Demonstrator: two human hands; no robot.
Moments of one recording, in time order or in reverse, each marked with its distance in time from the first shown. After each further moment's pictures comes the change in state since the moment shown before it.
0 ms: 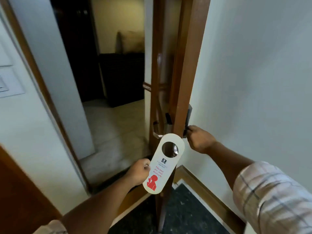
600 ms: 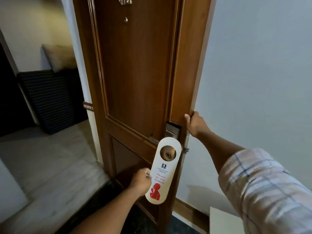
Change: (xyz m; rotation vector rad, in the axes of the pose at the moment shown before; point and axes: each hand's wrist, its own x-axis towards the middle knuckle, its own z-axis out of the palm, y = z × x) left_hand 0.067 0.146 0.118 0.039 -0.175 0.206; right_hand -0.061 0.165 -0.093 0.439 0.385 0.887
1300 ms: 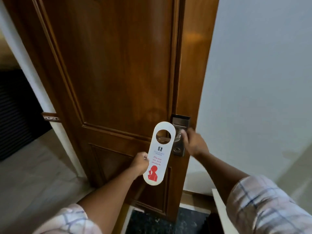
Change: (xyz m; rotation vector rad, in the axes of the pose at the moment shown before) left_hand 0.167 0.004 -0.060 0.013 -0.237 0.078; right_hand -0.026 0.024 0.106 -0.092 0.232 0.114
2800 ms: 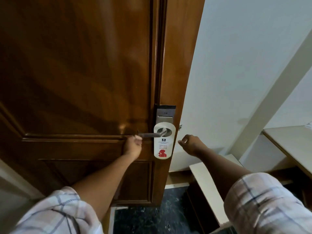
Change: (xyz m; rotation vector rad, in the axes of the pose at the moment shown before) left_hand 0.109 0.021 0.018 -0.076 -0.092 0.140; right_hand -0.016 0.057 0.028 -0.174 -0.232 0.649
